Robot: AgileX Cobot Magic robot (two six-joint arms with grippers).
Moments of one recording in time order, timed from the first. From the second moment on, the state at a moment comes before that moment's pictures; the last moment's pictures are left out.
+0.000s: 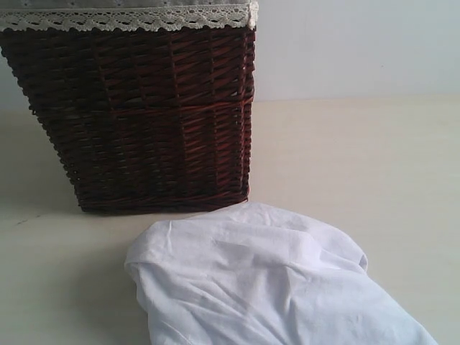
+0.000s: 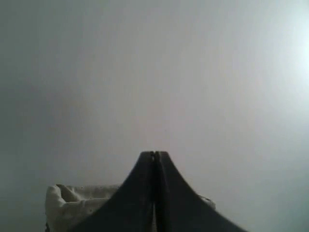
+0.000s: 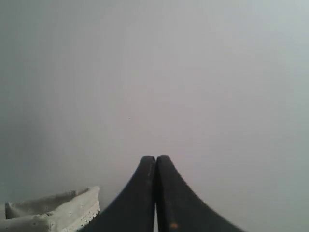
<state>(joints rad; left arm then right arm) -0.43 0.00 -0.45 1.28 -0.03 -1.33 0.06 0.05 -0.39 -0.26 -0.01 0.53</state>
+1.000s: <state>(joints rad) -0.43 0.00 -0.38 1.27 -0.02 -1.36 0.41 1.12 -0.80 0.67 1.01 -1.01</state>
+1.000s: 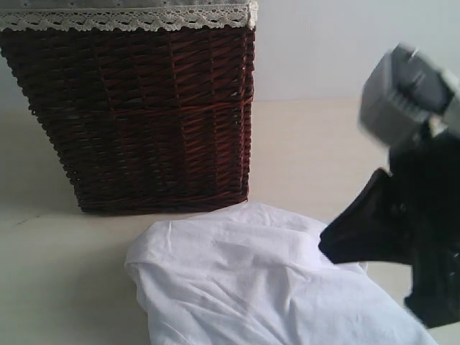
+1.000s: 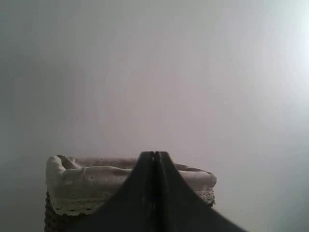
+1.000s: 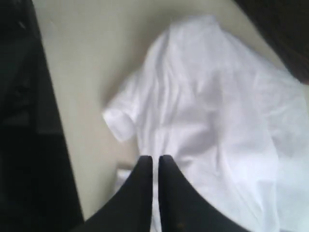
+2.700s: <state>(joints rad) -0.44 0.96 -0.17 1.11 -0.79 -0.93 0.64 1.31 -1.17 -0.02 1.05 -0.34</state>
